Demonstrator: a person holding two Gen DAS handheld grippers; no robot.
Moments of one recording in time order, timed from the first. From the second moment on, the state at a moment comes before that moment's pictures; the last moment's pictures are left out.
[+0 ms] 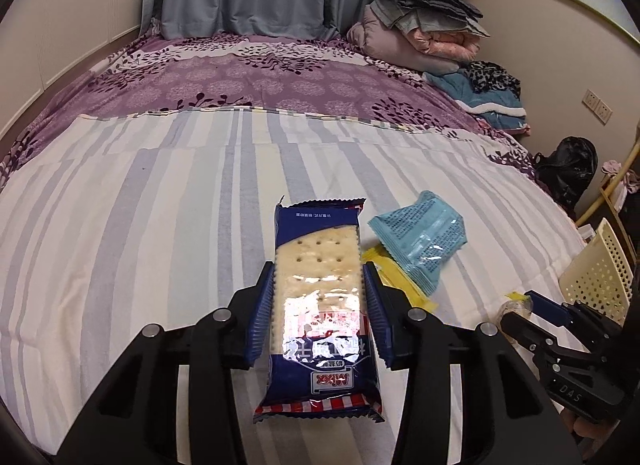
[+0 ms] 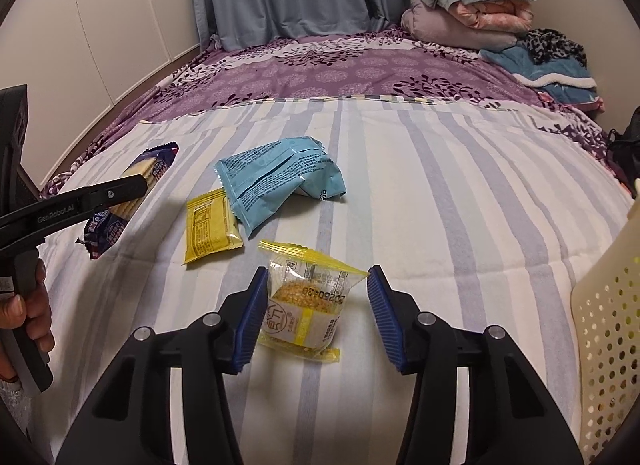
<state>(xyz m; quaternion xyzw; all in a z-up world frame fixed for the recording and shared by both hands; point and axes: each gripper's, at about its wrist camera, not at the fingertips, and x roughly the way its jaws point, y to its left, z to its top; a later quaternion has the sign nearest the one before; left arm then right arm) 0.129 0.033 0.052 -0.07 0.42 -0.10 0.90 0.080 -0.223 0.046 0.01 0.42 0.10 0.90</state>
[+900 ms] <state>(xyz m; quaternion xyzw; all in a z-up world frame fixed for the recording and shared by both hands) 0.039 -0.035 0.124 -0.02 0.35 -0.17 0.92 -0.019 -0.279 0.136 0.05 0.32 0.06 0.95</state>
